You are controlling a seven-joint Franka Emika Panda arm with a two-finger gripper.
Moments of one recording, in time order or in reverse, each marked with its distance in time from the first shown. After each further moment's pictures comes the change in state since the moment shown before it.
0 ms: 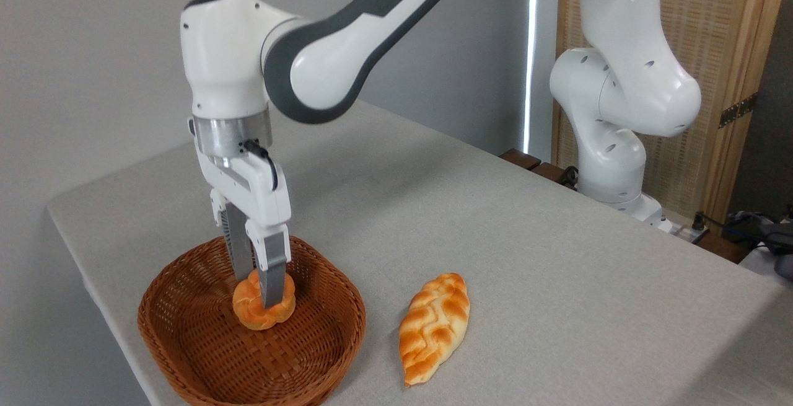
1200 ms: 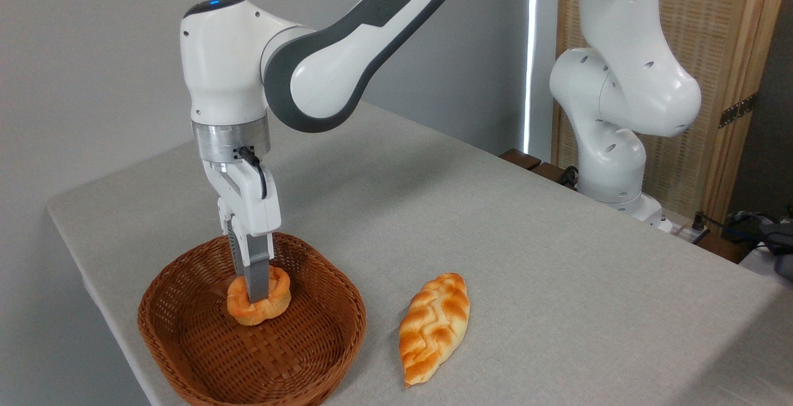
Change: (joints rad) arm 0.001 0.000 0.007 0.004 -0.031 0.027 0.103
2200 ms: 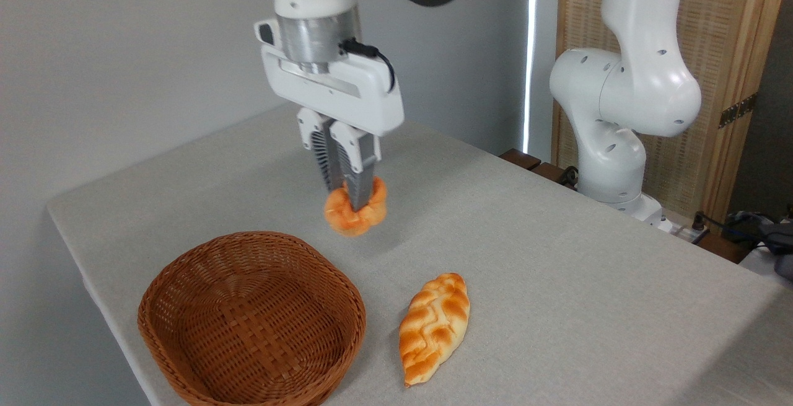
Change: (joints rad) arm 0.000 -0.400 0.142 -0.164 -0.221 -0.390 0.006
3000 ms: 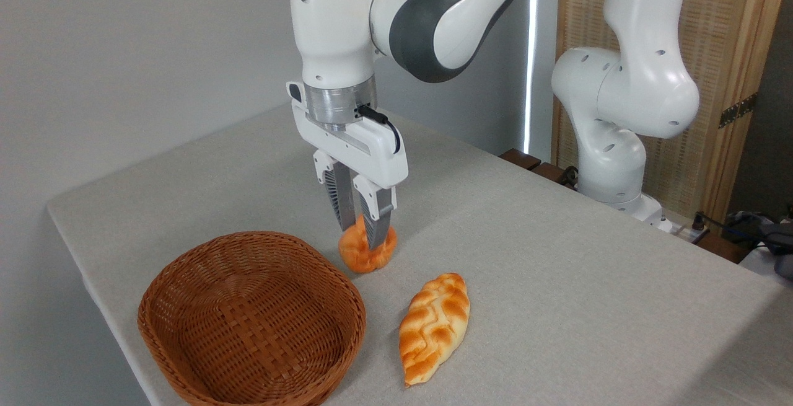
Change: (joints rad) arm -0.073 -0.013 -0.002 -0.242 -0.014 0.244 0.037
